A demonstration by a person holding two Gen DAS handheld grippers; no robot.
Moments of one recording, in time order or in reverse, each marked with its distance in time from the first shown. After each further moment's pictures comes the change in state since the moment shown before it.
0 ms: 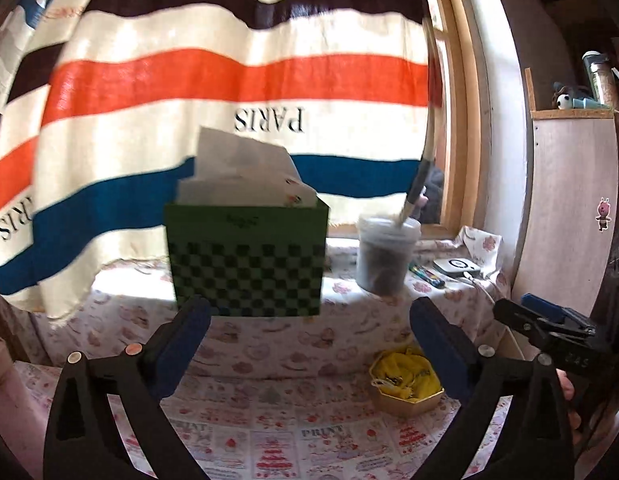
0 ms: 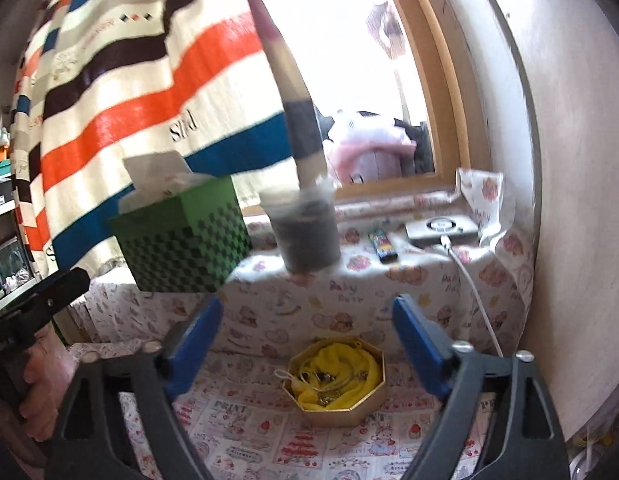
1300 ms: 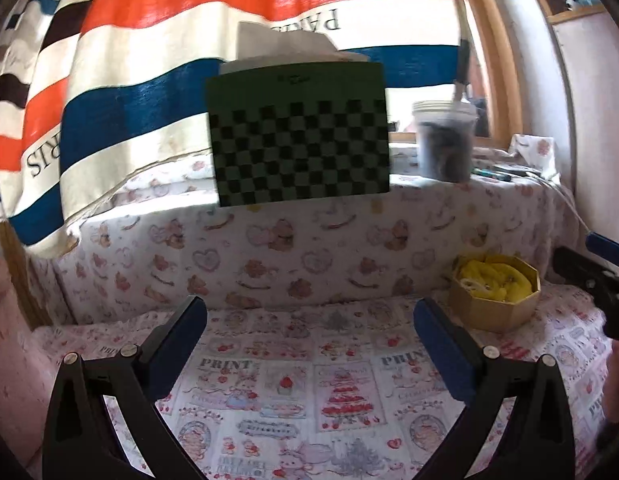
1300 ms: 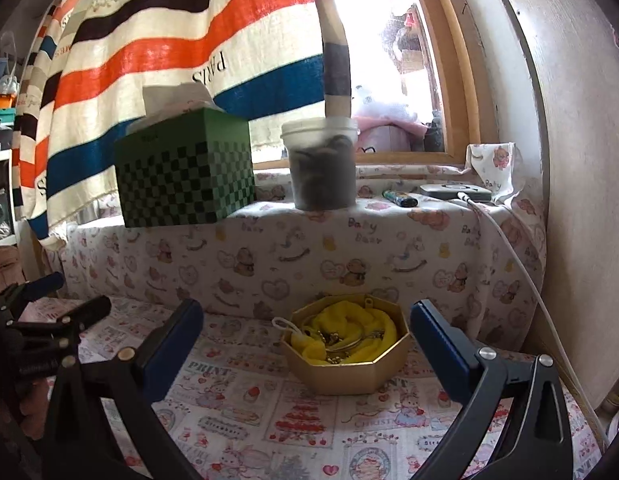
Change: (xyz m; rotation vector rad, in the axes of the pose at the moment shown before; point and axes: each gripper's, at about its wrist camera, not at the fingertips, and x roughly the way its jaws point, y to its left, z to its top) left arm 0.037 0.021 -0.115 0.098 0.093 0.163; right arm 0.030 0.027 -0.091 -0.118 0.004 -0.089
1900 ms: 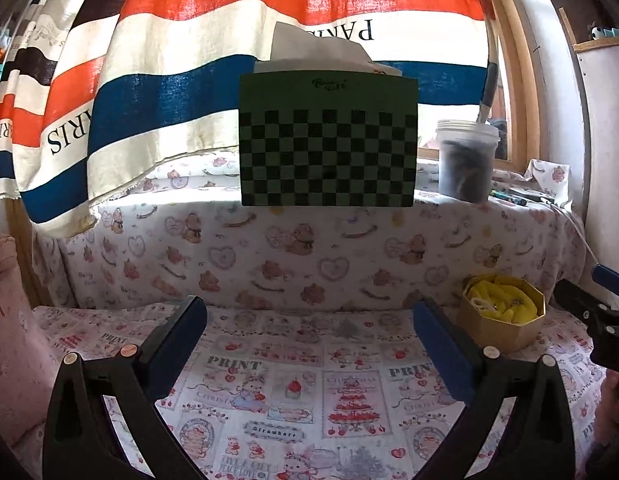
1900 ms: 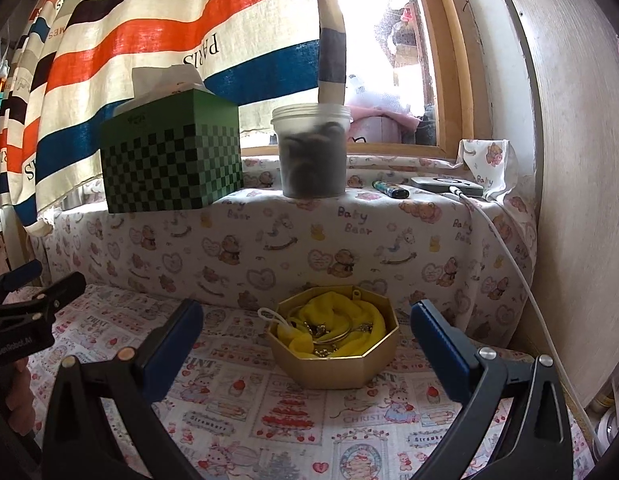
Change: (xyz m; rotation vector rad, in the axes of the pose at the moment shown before) left arm 0.000 0.017 0.003 -0.091 -0.010 0.022; right arm 0.003 0.004 0.000 -0.025 0.018 -0.054
